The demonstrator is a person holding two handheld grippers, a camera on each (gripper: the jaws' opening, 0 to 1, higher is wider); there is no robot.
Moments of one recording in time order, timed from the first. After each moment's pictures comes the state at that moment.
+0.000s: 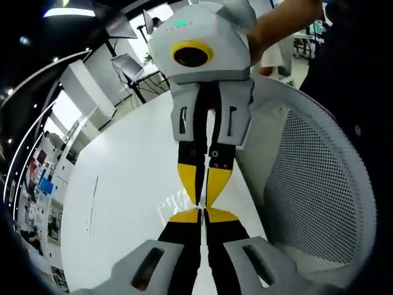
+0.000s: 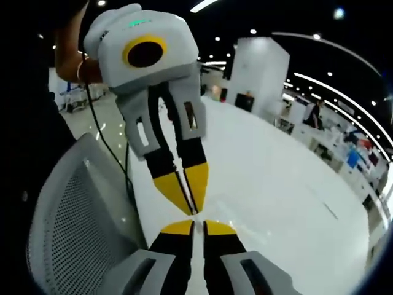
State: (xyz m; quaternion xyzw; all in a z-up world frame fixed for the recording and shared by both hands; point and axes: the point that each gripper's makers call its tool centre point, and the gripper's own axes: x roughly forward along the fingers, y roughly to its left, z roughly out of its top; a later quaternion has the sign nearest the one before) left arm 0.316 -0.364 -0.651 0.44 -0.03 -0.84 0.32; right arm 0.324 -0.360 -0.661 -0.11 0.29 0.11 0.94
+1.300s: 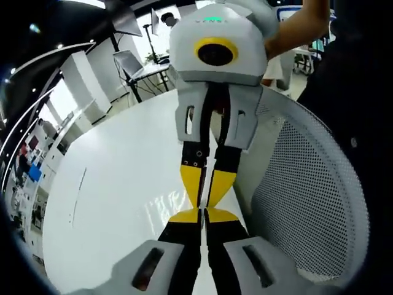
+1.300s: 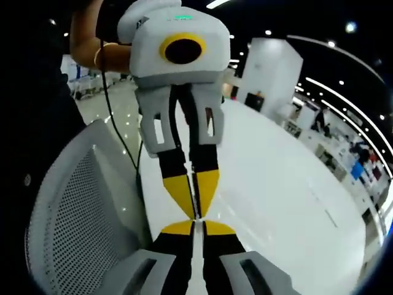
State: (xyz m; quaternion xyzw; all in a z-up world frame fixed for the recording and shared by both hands) left arm 0.306 -0.355 -0.660 0.40 0.04 -0.86 0.31; right arm 0.314 -0.347 -0.669 -0.15 0.31 0.14 0.93
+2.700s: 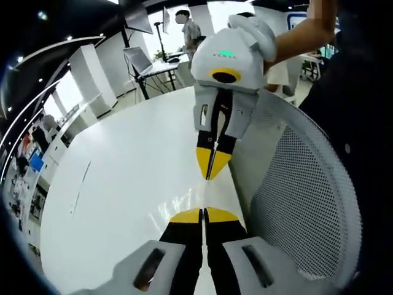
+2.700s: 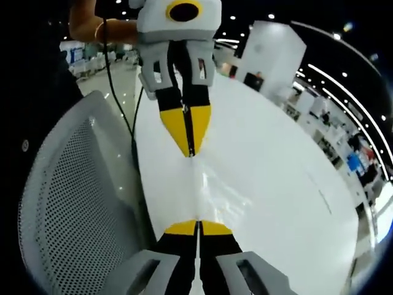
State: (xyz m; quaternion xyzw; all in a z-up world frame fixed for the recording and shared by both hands) left arm 0.320 -0.350 -0.644 0.37 0.05 -0.86 0.34; right arm 0.282 -0.373 -0.689 -0.15 0.37 0.11 0.91
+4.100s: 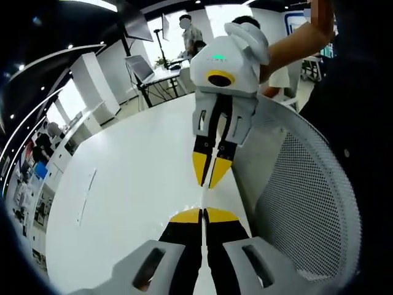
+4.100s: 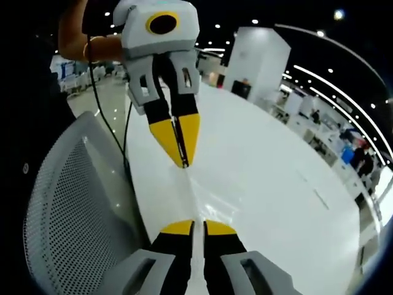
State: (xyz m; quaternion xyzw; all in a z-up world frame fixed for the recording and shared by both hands) left arm 0.314 -0.357 -0.634 0.38 0.01 -0.86 0.33; right arm 0.295 -0.374 -0.673 -0.14 0.34 0.09 0.92
